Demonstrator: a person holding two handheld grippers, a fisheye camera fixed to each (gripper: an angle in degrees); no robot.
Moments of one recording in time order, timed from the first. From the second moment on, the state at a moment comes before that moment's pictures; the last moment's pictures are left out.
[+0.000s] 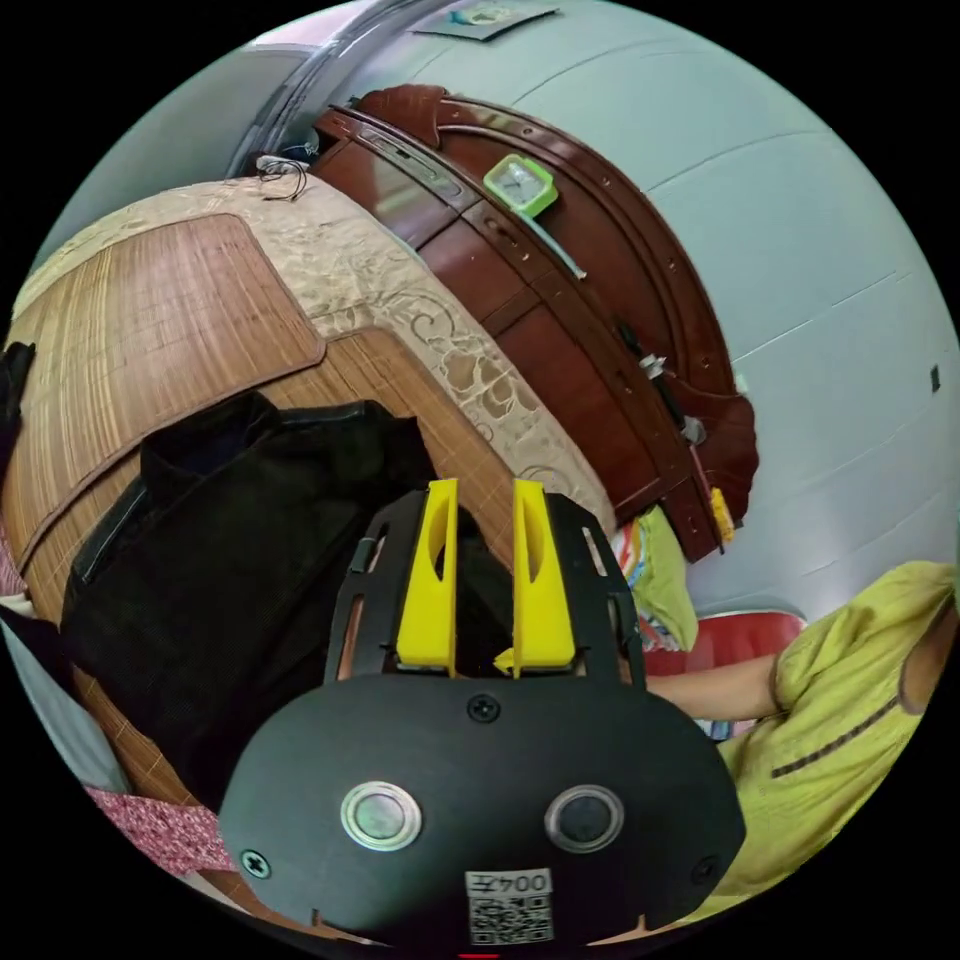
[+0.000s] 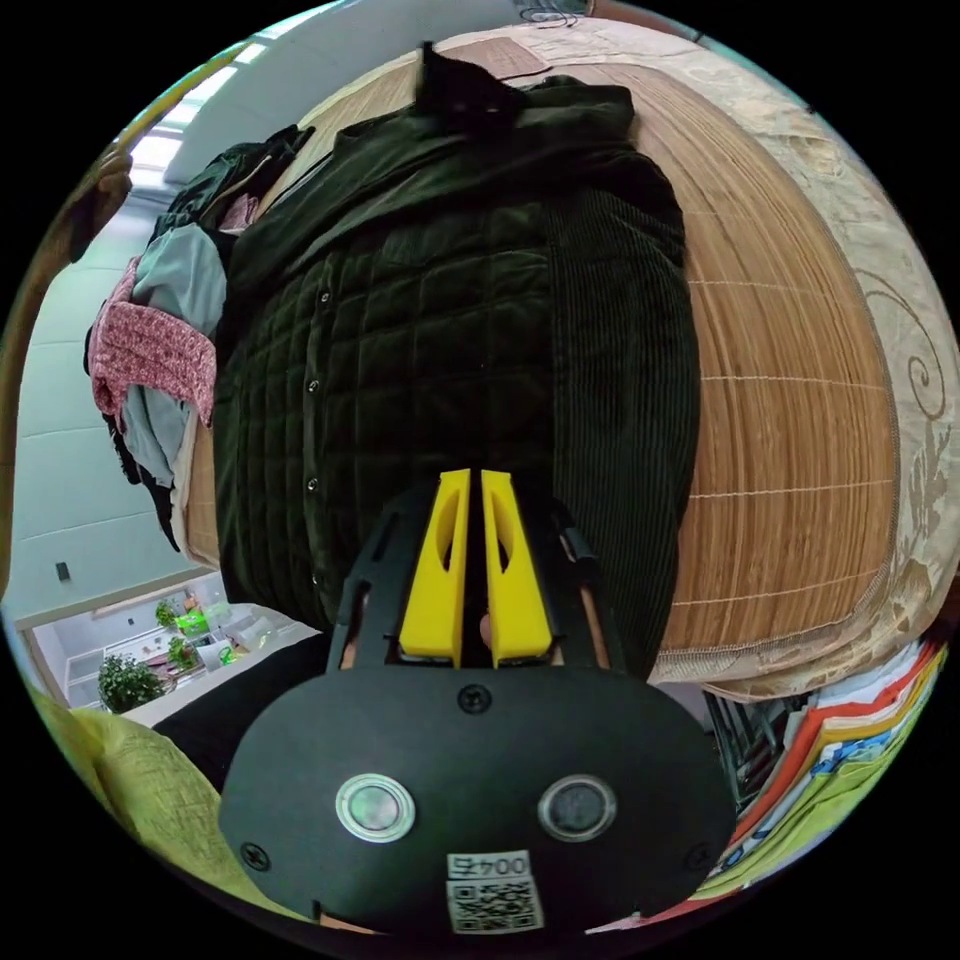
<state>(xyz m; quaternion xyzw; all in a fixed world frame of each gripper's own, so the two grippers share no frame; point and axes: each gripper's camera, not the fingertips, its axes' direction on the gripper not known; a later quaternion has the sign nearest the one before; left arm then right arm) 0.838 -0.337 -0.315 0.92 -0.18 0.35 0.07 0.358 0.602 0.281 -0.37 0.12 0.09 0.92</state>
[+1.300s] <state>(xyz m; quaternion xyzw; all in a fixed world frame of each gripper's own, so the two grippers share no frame) 0.681 -0.460 -0.431 0.98 -0.14 -0.13 0.08 0.315 0.628 0.302 -0.35 0.19 0.08 0.92</state>
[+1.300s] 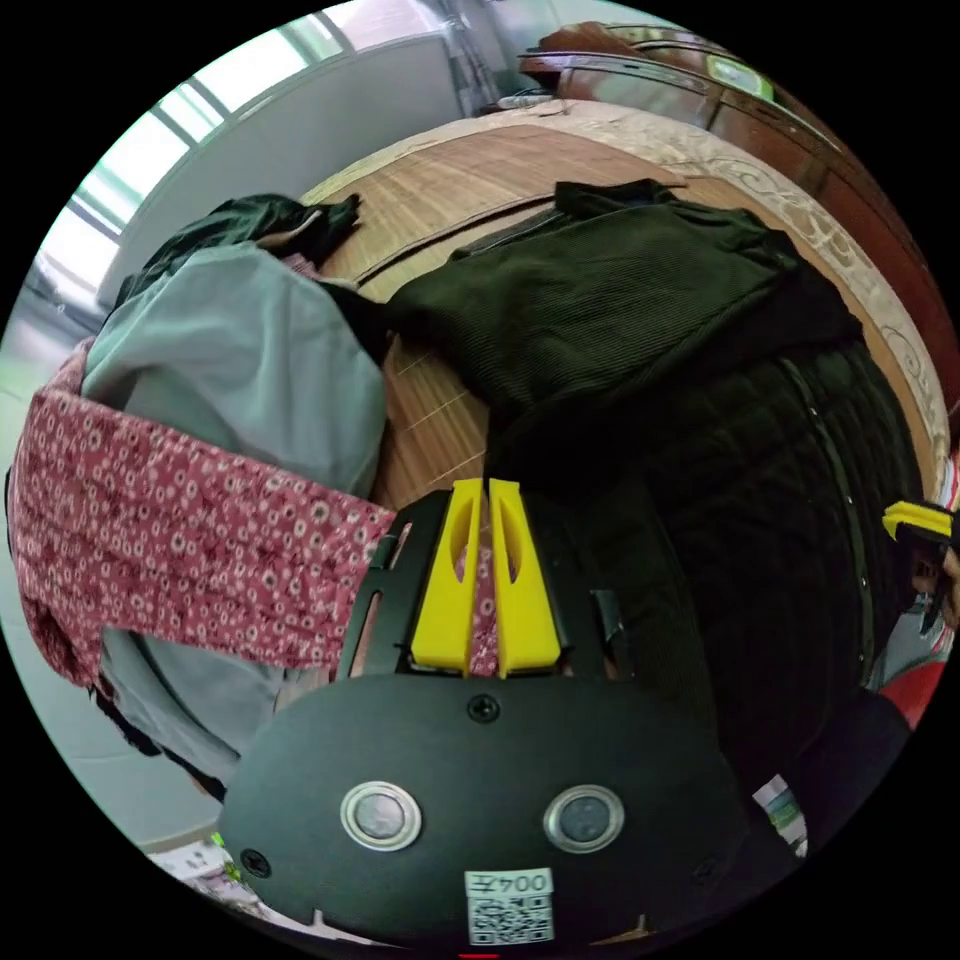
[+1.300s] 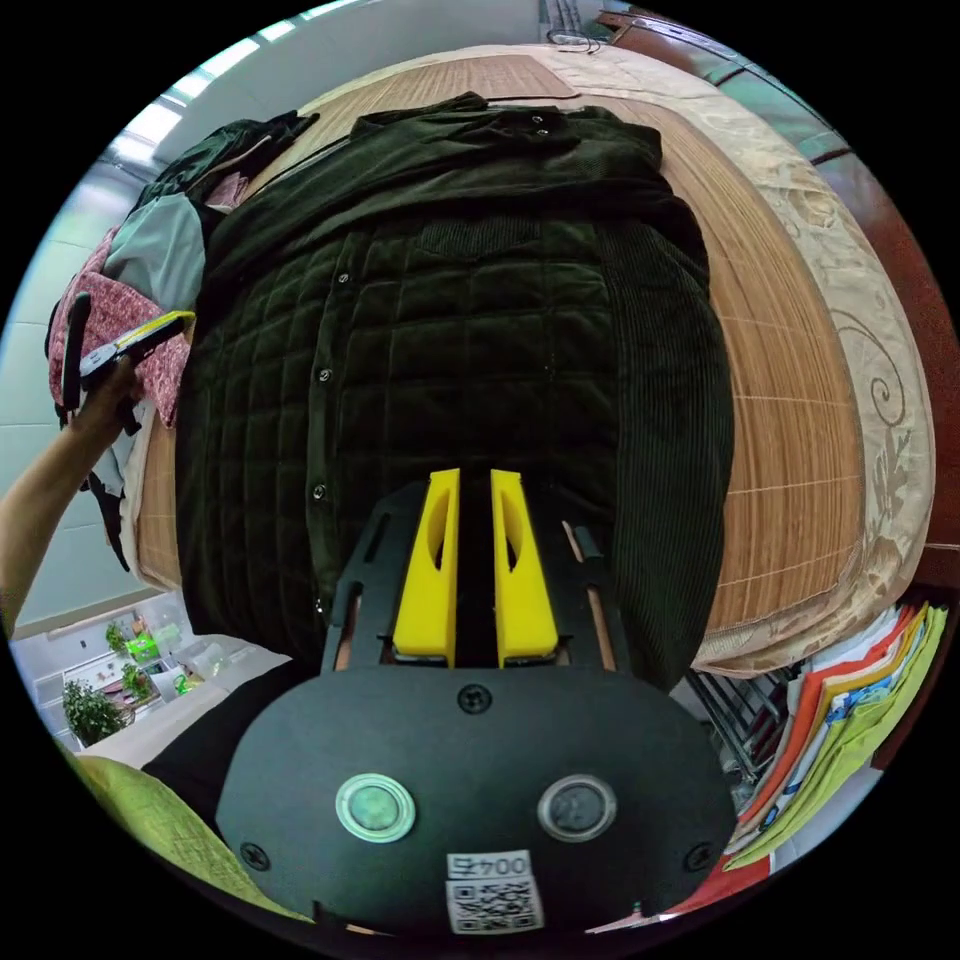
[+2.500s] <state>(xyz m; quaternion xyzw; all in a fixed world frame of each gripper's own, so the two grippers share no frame) 0.646 -0.429 -0.422 0.99 -0.04 0.01 0.14 0.633 0.528 0.312 -0.09 -0.12 0.45 0.88</state>
